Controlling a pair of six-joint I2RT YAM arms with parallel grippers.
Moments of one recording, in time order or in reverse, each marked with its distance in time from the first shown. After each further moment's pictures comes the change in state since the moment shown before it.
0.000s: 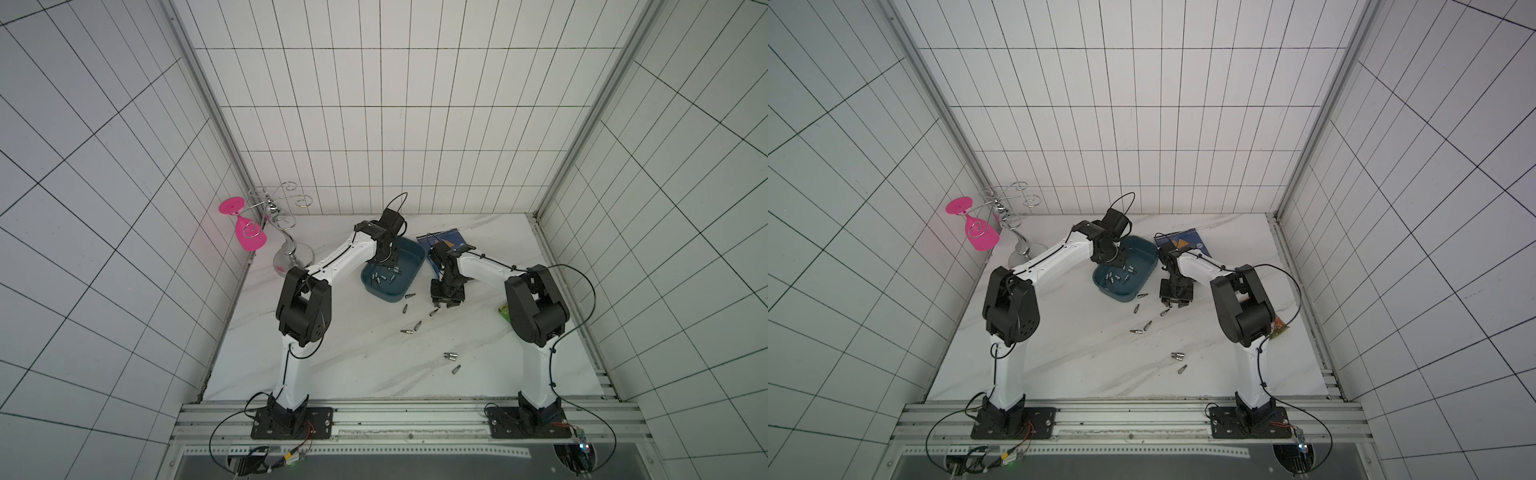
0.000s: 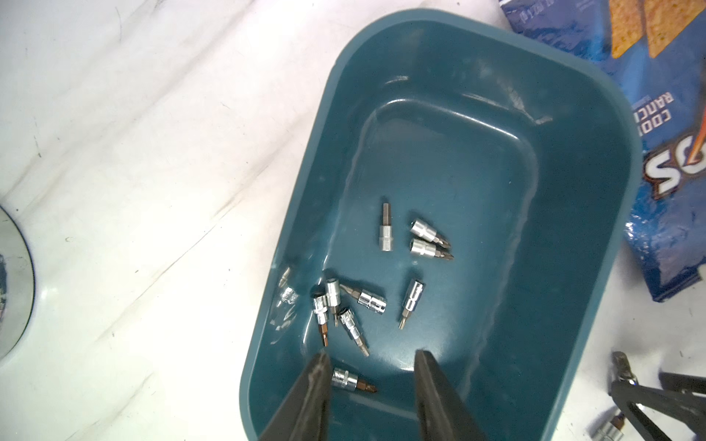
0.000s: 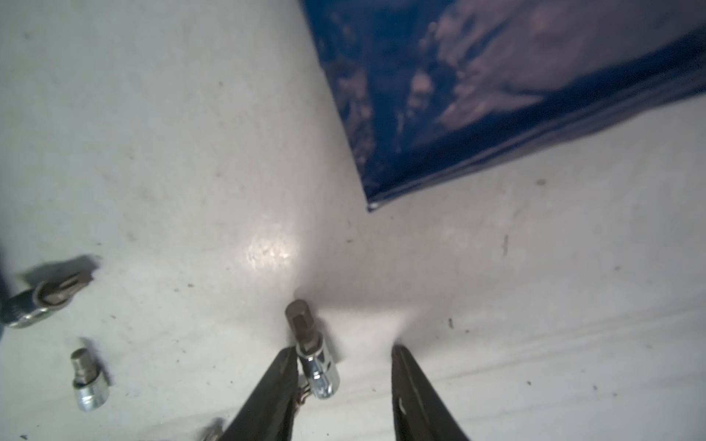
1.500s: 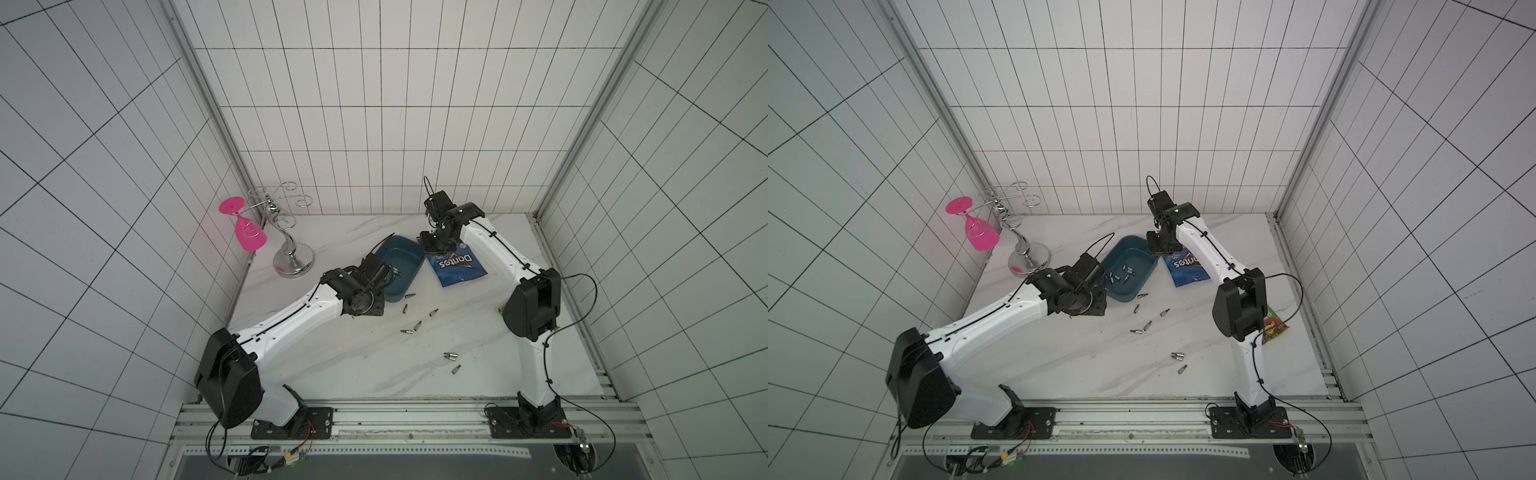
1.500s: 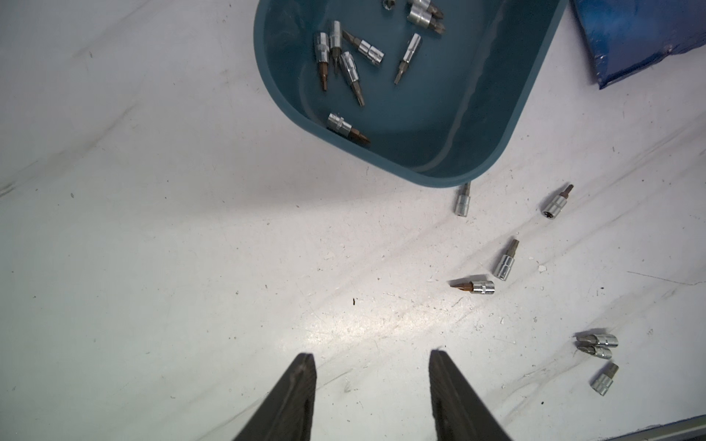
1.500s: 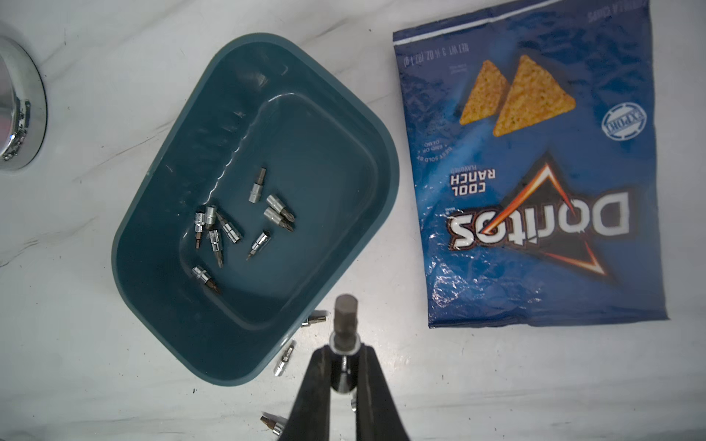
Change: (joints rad) left arm -0.167 -0.626 -0.667 0.021 0.032 -0.293; right arm 0.007 0.124 0.703 -0.190 0.020 -0.247
